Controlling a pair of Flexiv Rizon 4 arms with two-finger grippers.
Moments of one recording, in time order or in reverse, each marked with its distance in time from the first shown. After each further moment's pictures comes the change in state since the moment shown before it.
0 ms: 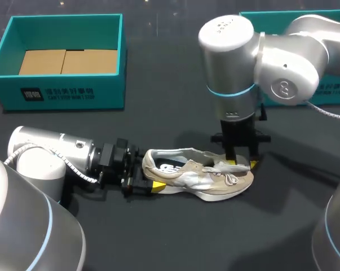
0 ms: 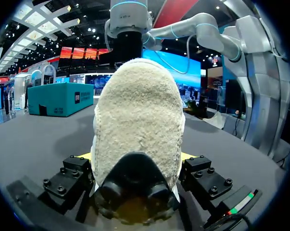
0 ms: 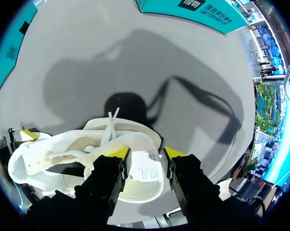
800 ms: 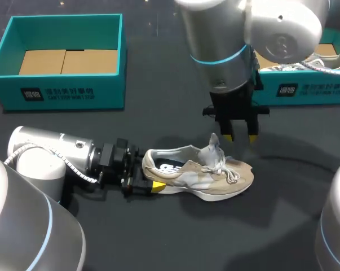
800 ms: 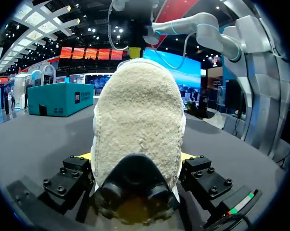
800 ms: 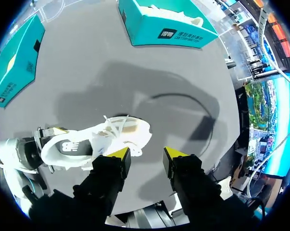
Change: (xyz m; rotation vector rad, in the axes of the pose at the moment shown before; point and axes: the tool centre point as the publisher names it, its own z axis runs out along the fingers) left arm 0.000 0.000 0.000 0.000 0.000 0.000; right arm 0.001 -0.016 -0.124 -0.113 -0.031 0.049
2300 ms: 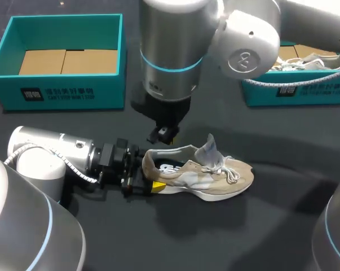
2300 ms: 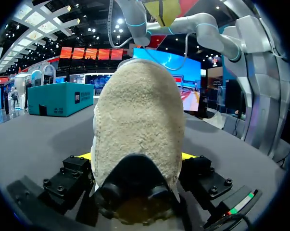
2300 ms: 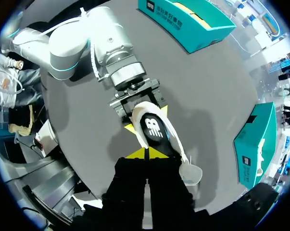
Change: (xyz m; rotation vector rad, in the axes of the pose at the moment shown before) left arm 0.000 0.000 0.000 0.000 0.000 0.000; right arm 0.139 -0.054 -0.037 -0.194 0.288 -1.295
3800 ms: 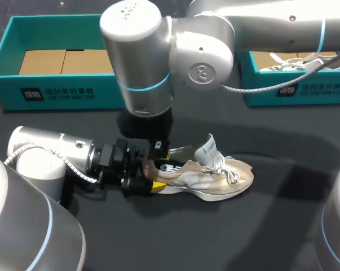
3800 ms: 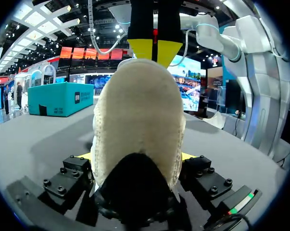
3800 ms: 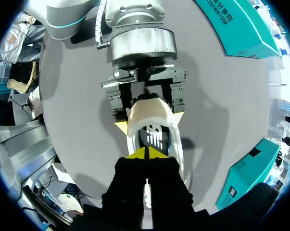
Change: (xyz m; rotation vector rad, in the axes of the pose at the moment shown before) left arm 0.000 0.000 0.000 0.000 0.000 0.000; right arm -0.011 0.007 0.072 0.170 0.015 -0.295
